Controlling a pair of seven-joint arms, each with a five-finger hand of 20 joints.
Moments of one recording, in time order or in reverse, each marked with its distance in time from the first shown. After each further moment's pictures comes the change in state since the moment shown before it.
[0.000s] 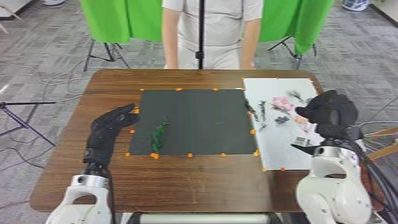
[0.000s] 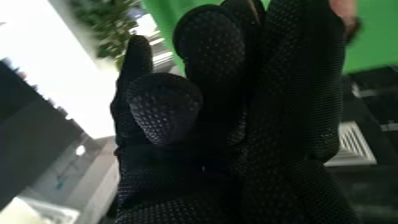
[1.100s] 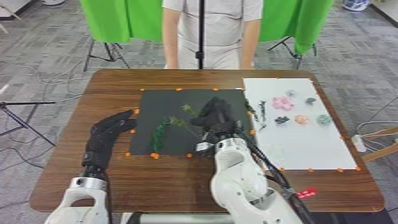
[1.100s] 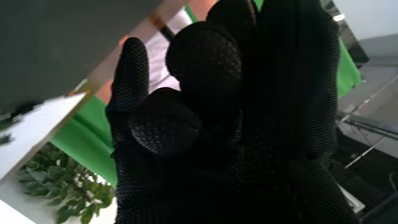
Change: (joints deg) left arm 0.5 2.0 0.1 1.6 -1.2 1.5 -1.1; right arm 18.1 -12.9 -27.9 16.7 13.0 -6.1 -2.4
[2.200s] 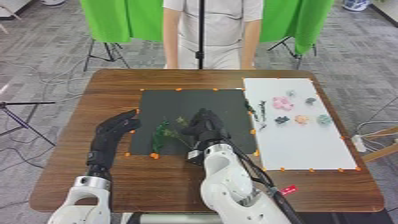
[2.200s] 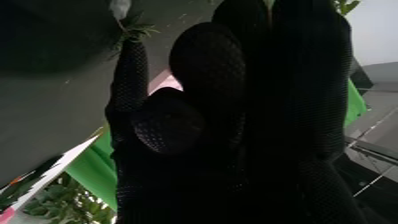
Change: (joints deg) left arm -0.8 -0.1 1.0 0.6 0.1 -0.8 -0.4; right arm 2.4 -1.5 -3.4 7.8 1.4 1.4 -0.5
